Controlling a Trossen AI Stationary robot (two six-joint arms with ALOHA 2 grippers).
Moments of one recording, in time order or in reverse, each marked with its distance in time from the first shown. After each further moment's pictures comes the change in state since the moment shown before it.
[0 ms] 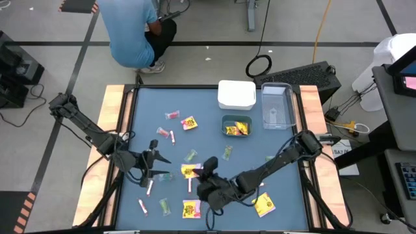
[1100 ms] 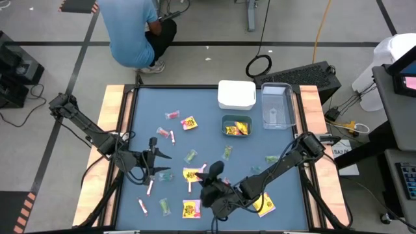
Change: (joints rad) left arm 0.001 0.010 -0.004 -0.002 -0.094 0.084; right arm 0.050 -0.003 0.000 0.019 0.070 0.210
